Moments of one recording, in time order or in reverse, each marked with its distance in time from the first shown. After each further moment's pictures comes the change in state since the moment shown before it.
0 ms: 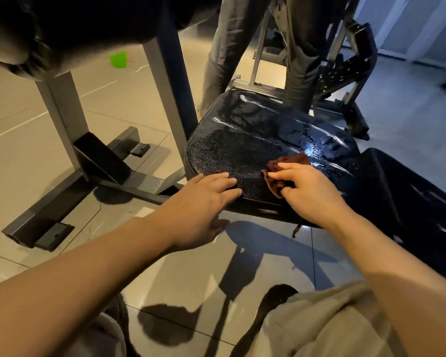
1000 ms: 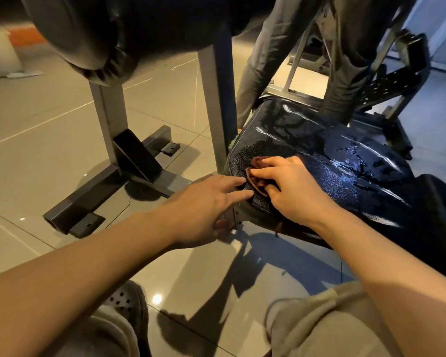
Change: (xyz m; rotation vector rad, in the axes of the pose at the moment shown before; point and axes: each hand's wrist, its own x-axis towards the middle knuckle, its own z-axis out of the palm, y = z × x) left_hand -0.023 -0.052 -0.008 -0.007 0.039 -0.060; right_hand 0.047 -0.079 0.027 -0.063 -0.016 -0.314
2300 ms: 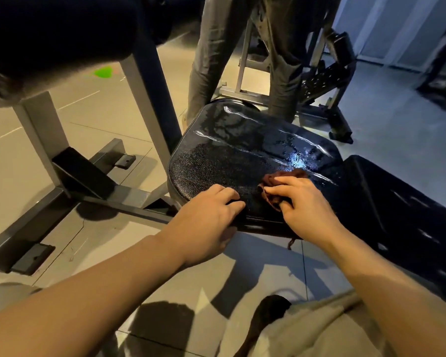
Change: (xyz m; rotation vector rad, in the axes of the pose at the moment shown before) left_hand 0.052 0.070 0.017 0.007 0.180 0.176; right_hand -0.078 0.087 -0.014 0.021 0.116 0.317
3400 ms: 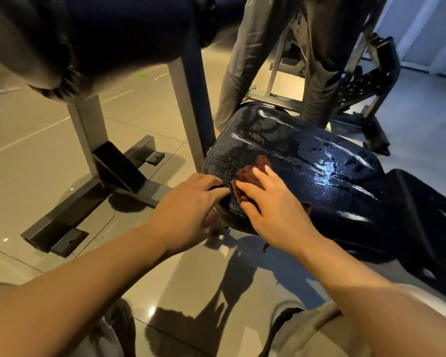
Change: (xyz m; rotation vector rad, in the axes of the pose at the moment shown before) left_hand -0.042 -0.050 -0.016 0.024 0.051 -0.251; right_hand 0.017 -0.087 0.029 0.030 -0.087 -0.254
